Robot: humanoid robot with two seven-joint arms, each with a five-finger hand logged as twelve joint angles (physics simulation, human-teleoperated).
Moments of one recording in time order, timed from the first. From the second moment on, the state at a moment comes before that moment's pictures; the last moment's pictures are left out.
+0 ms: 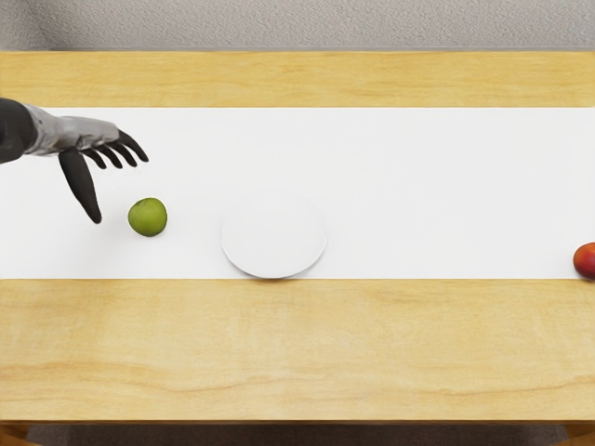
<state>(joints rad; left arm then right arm) -1.21 0.85 -0.34 -1.43 0.88 -0.49 0.61 -0.06 0.00 -0.02 0.30 0.07 0.01 0.09</state>
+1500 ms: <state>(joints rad) -1.04 0.60 -0.16 -1.42 1.51 -0.21 0.61 -0.05 0.00 -0.02 0.30 0.07 0.01 0.09</state>
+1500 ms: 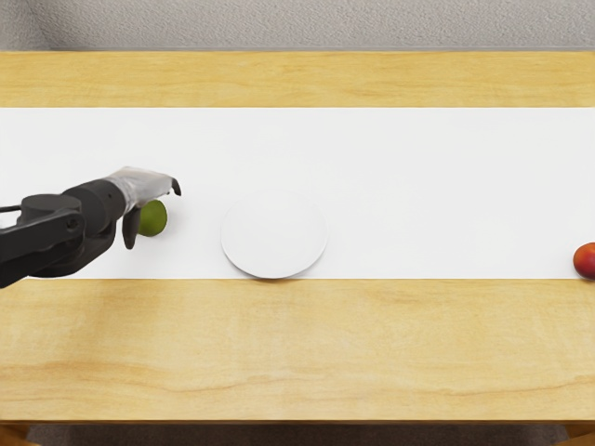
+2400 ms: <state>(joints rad) -1.03 0.59 -0.14 -1.41 1.51 -0.21 0.61 -0.06 0.00 -0.03 0.30 0.07 0.01 0.09</state>
